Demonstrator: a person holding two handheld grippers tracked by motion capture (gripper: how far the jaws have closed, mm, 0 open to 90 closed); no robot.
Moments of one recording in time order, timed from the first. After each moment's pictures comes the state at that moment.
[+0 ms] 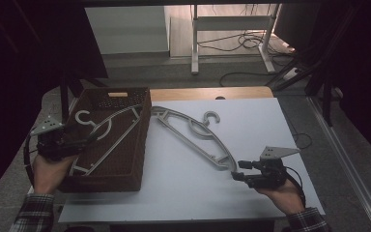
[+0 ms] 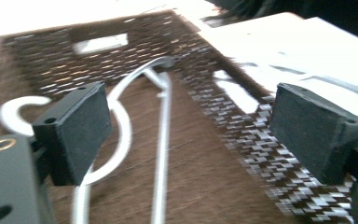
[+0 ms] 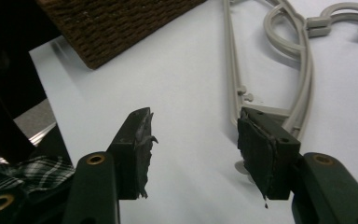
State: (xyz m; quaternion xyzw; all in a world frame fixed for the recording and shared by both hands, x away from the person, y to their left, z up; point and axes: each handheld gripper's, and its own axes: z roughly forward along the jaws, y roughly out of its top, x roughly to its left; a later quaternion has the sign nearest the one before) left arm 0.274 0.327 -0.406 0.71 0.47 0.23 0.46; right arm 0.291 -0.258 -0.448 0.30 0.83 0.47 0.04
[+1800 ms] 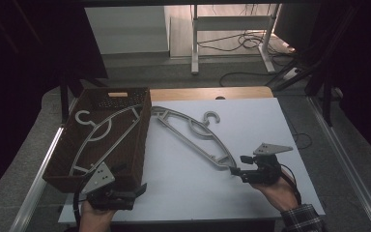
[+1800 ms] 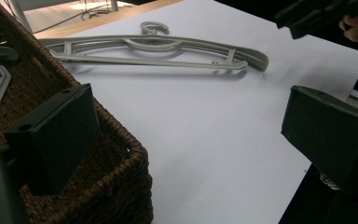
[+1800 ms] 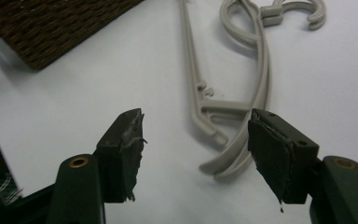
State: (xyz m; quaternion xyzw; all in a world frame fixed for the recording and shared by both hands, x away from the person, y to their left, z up) left arm 0.192 0.202 -0.450 0.76 0.37 0.19 0.50; right arm 0.306 -0.245 -0.454 0.35 0.83 0.42 0.10
